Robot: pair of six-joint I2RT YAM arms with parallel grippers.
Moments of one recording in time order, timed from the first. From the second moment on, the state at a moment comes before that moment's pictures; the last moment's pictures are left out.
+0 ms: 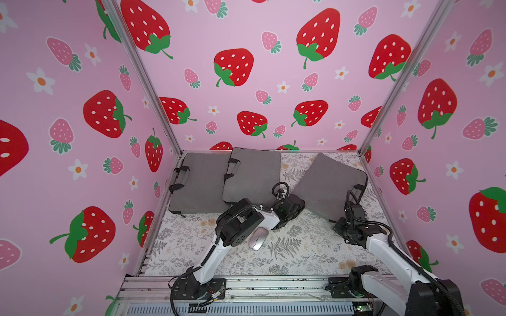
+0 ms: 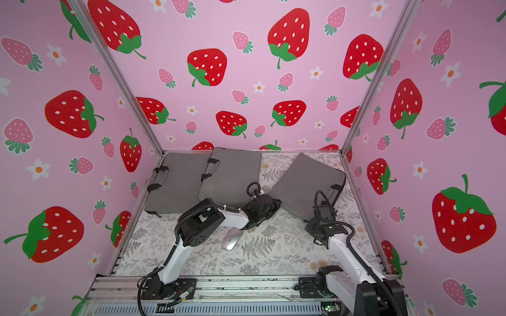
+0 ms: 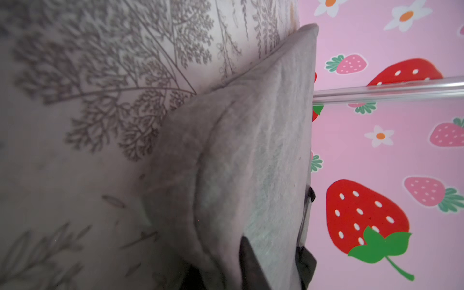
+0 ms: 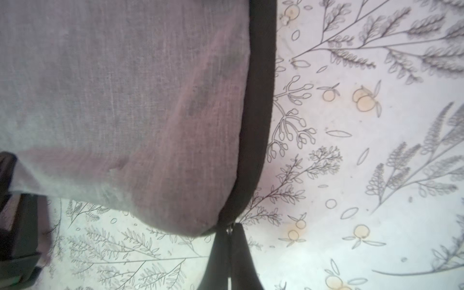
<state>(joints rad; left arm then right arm) -0.90 2.29 1.32 0.50 -0.12 -1.45 0.22 1.00 0.44 -0.53 0.10 0.77</state>
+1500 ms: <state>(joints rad) -0.87 2.17 1.20 0.43 -0.15 -1.39 0.58 1.24 0.53 -0.35 0.00 0.66</state>
